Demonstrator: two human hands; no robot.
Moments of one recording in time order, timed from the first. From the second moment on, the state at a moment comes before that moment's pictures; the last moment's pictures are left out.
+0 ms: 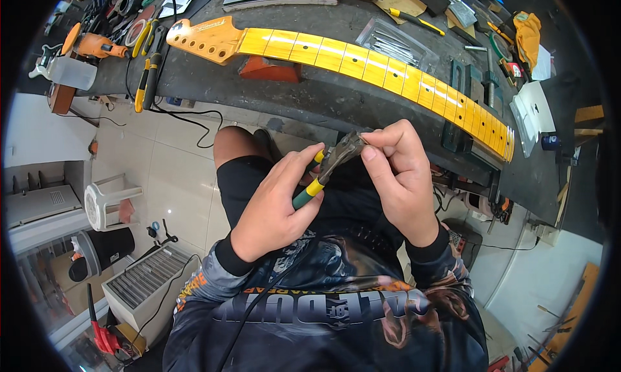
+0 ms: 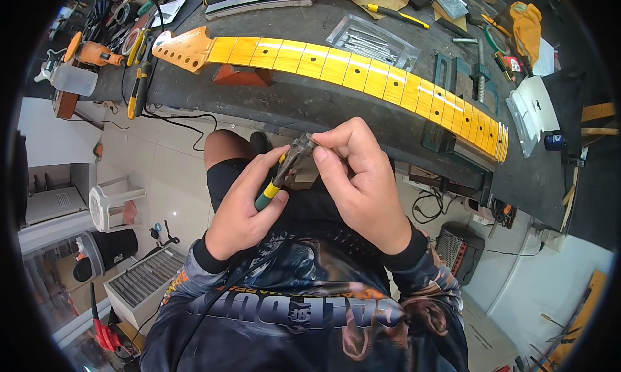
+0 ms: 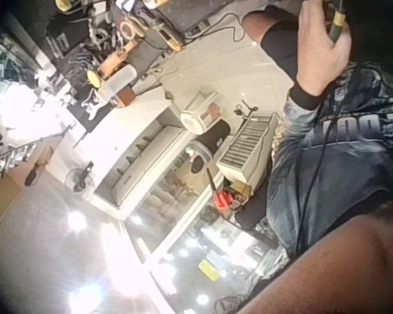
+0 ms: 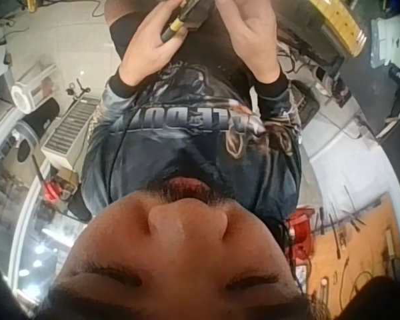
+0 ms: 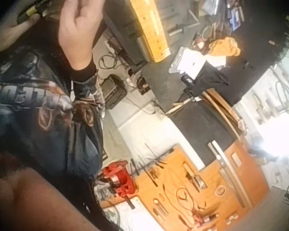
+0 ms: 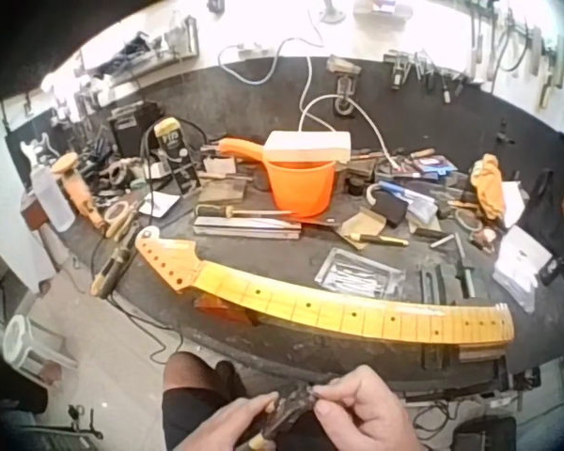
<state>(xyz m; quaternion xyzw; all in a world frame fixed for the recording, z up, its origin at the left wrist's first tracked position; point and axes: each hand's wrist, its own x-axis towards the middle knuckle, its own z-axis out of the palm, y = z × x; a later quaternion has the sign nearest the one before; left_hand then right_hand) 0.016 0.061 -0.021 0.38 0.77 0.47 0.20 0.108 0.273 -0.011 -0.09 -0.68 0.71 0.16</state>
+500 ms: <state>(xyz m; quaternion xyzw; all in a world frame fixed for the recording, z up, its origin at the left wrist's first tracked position) 0.028 0.054 -0.045 0.34 0.79 0.46 0.21 0.109 0.272 -0.033 -0.08 -0.68 0.71 0.14</state>
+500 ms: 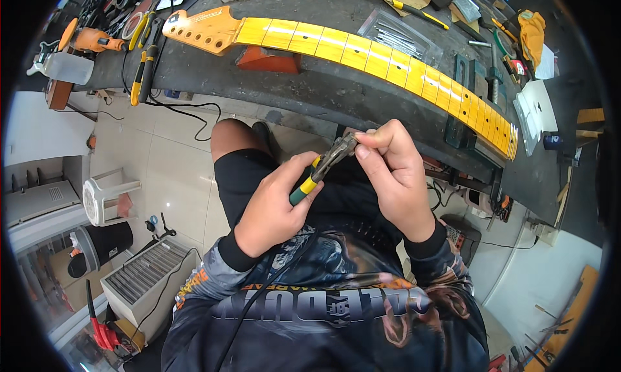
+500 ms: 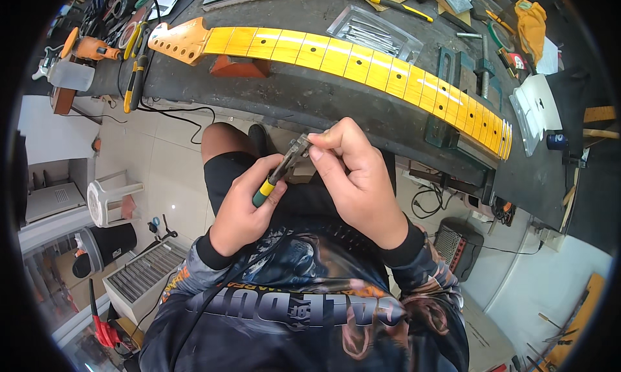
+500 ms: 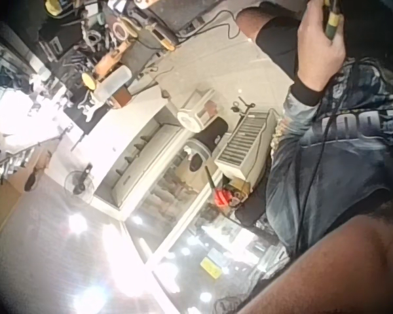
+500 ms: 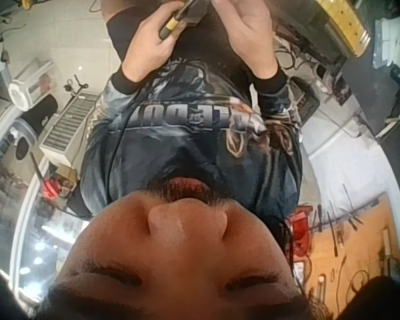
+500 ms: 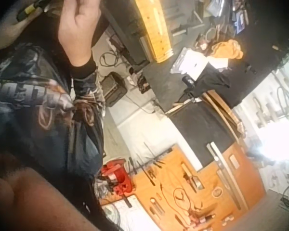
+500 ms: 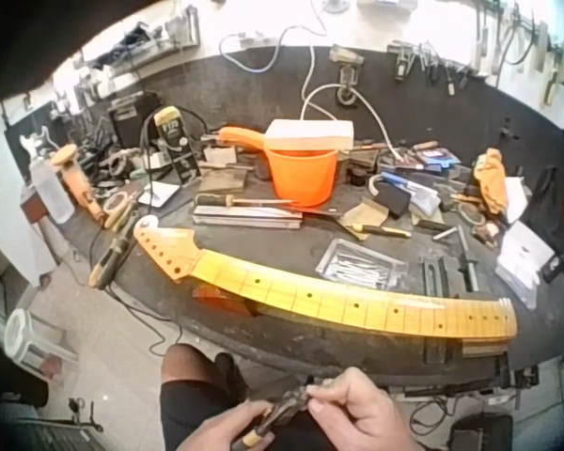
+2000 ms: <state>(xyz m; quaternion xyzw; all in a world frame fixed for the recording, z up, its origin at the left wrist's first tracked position) 0.018 0.058 -0.027 0.35 0.79 0.45 0.22 0.110 0.267 -0.027 -0.08 -0.65 0.75 0.14</state>
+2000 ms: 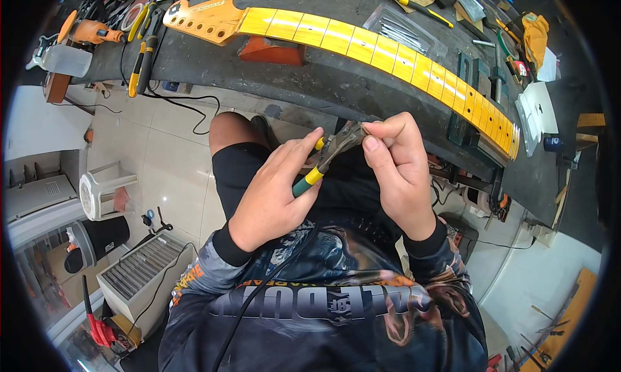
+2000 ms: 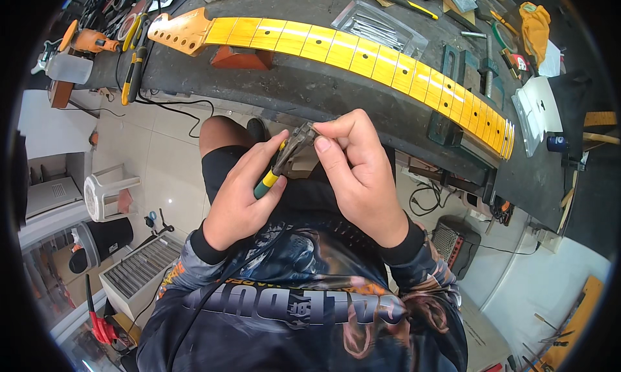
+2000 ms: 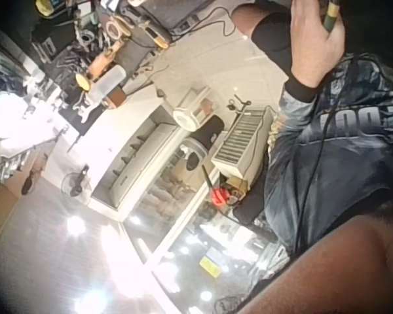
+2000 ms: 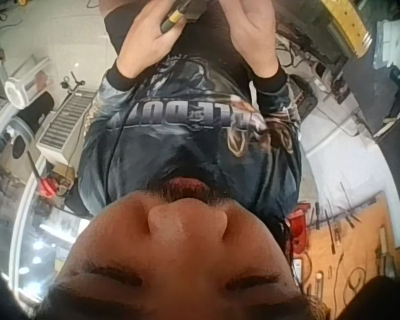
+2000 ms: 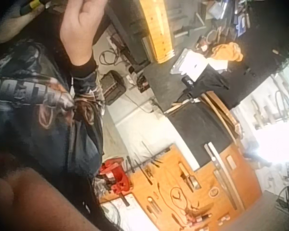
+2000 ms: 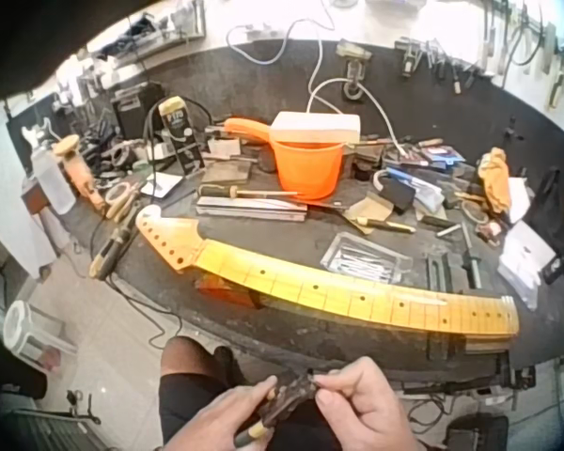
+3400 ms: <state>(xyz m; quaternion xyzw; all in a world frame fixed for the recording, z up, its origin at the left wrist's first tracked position) 0.013 0.043 -0.065 0.18 0.69 0.65 0.27 0.105 0.277 -0.037 -0.02 -0.76 0.63 0.18</state>
